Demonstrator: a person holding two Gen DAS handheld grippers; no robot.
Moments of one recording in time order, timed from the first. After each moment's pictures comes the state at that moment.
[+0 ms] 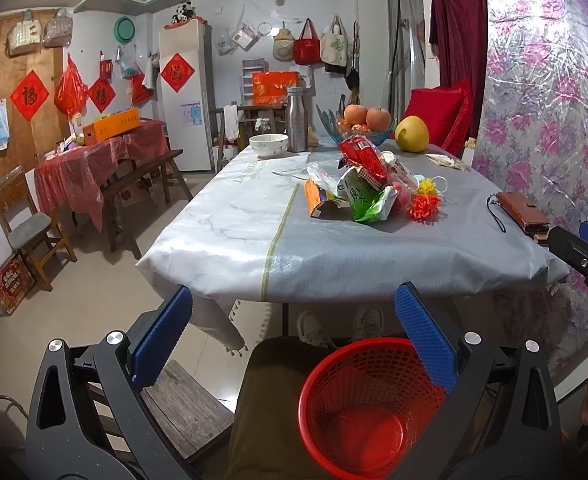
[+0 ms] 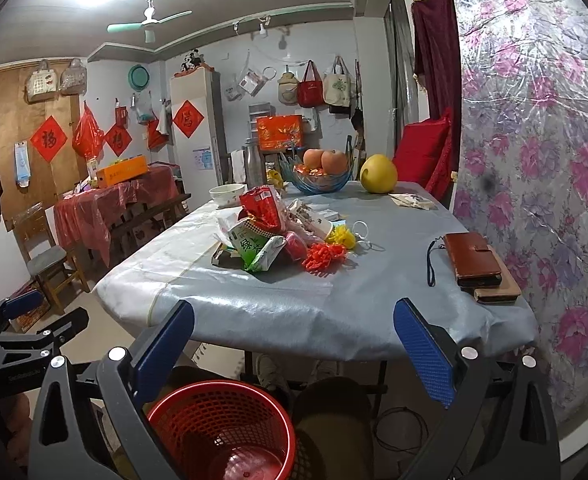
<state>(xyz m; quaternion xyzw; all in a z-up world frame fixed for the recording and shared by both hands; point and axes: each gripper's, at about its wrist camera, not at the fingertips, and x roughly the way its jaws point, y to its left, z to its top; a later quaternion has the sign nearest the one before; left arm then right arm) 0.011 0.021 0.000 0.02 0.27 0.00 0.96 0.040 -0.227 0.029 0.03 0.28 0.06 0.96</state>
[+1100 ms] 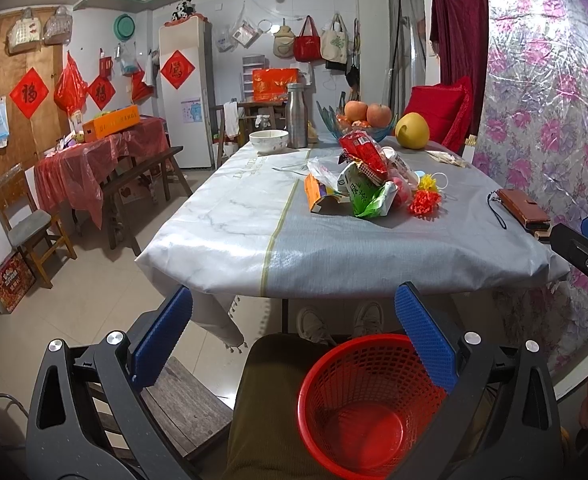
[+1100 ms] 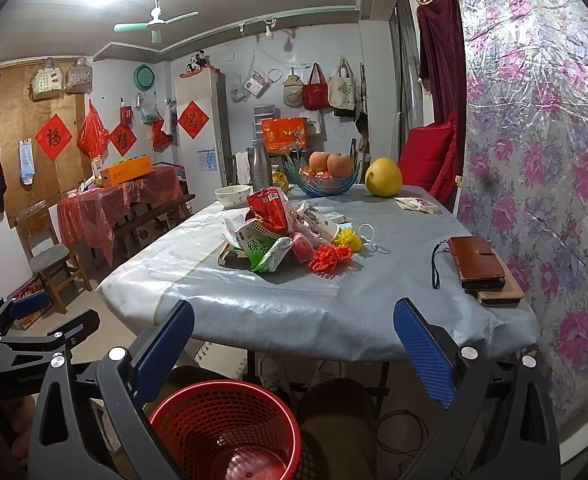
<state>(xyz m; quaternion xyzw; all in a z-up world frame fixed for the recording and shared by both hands) 0.010 0.019 -0.003 0.02 0.27 0.00 0.96 0.040 -0.227 0.036 0.03 0.27 0.06 0.96</state>
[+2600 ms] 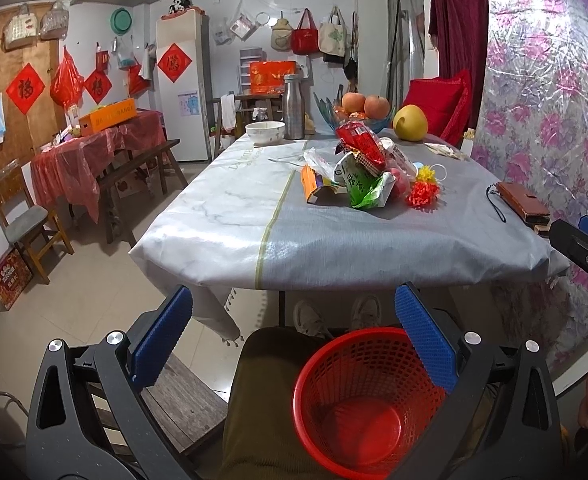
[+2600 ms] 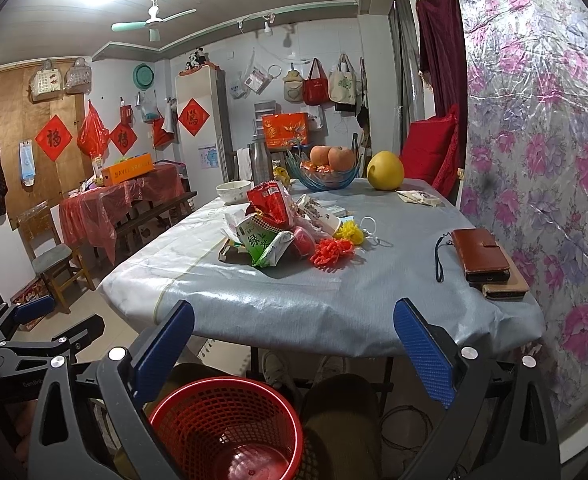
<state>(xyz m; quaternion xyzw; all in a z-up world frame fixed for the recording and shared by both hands) 0.004 0.012 -0.020 0.01 0.28 0.00 0.96 0.041 -0.224 0.028 0.03 0.28 0.07 0.96</state>
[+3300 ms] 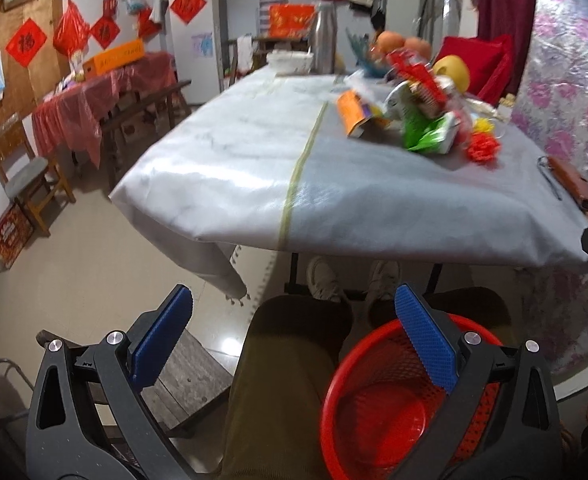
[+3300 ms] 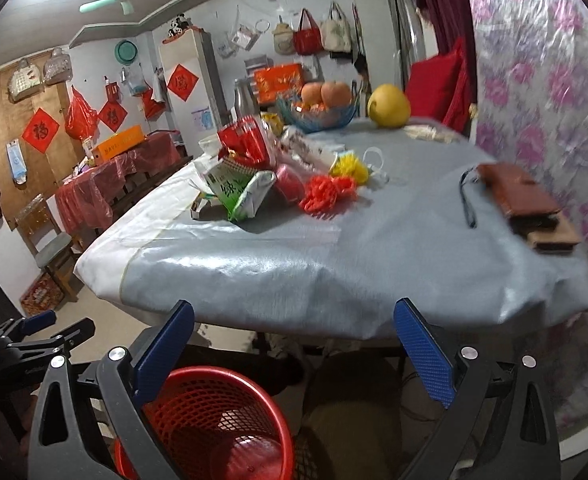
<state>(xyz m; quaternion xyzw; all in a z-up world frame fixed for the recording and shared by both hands) 0.081 0.053 -0.086 -0.02 0.39 0.03 0.92 0.120 -0.235 -0.051 0.08 0.37 0.08 0.92</state>
